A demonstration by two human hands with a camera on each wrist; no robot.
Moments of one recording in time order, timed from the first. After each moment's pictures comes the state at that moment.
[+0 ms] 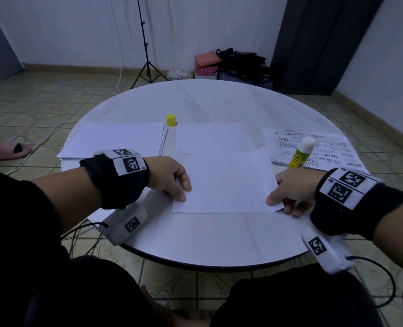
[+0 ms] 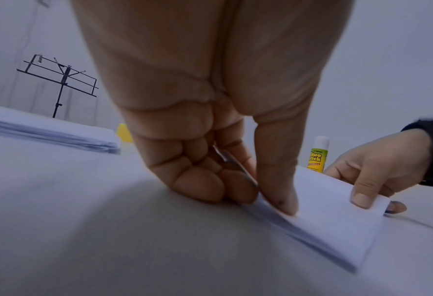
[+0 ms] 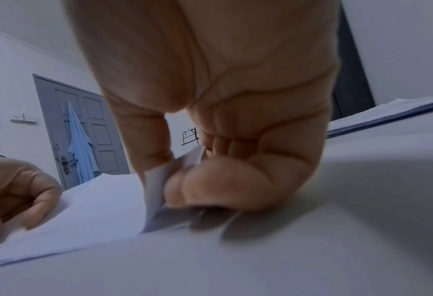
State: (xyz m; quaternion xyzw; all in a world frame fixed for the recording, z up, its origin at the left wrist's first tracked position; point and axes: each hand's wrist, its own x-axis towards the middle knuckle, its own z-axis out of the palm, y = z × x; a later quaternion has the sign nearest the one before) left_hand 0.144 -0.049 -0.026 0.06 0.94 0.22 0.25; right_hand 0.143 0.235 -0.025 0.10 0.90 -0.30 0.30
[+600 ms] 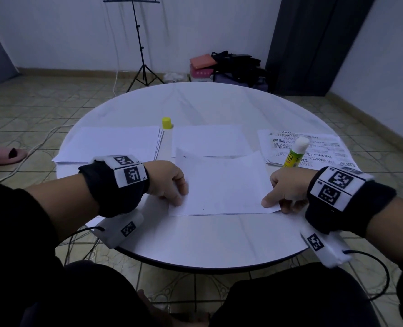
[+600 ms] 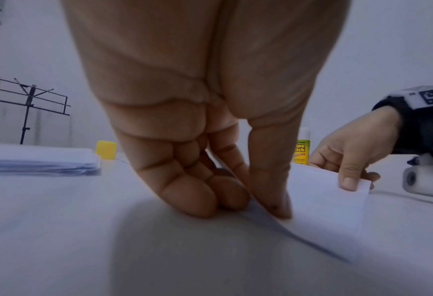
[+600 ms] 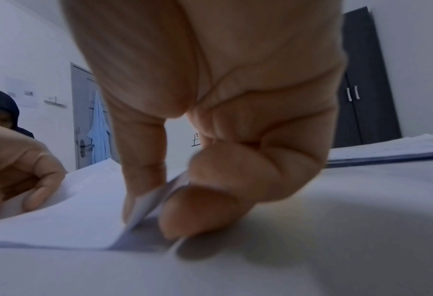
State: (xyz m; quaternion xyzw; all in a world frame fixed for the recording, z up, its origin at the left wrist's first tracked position) left_hand 0.147 -0.040 -0.026 0.08 0.96 0.16 0.23; right_hand 0.146 0.231 -0.016 0.07 0.93 -0.21 0.28
